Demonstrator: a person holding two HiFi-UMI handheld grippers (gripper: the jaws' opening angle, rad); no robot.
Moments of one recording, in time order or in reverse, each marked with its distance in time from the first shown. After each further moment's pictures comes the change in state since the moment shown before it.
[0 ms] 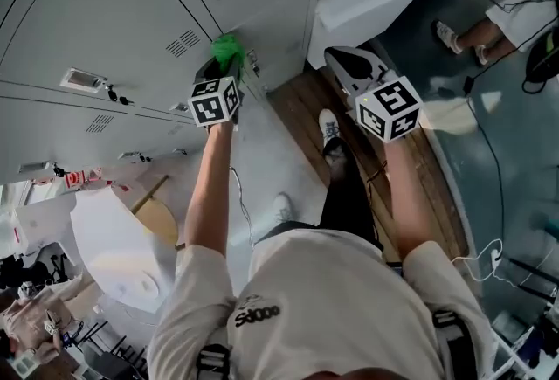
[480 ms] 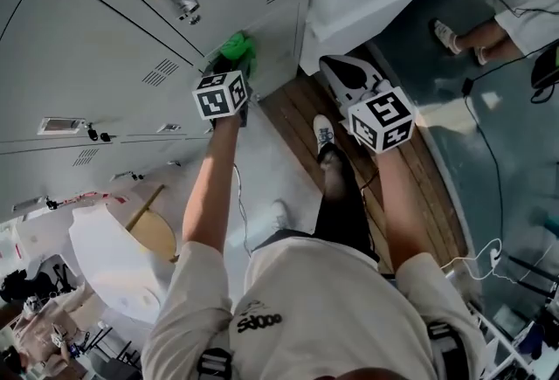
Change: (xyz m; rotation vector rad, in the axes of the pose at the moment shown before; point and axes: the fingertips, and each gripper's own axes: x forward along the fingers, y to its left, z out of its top) left arm 0.094 -0.039 0.009 -0.060 0.035 -0.111; right arm 0.025 -0.052 -0.028 0.045 0.030 -0.050
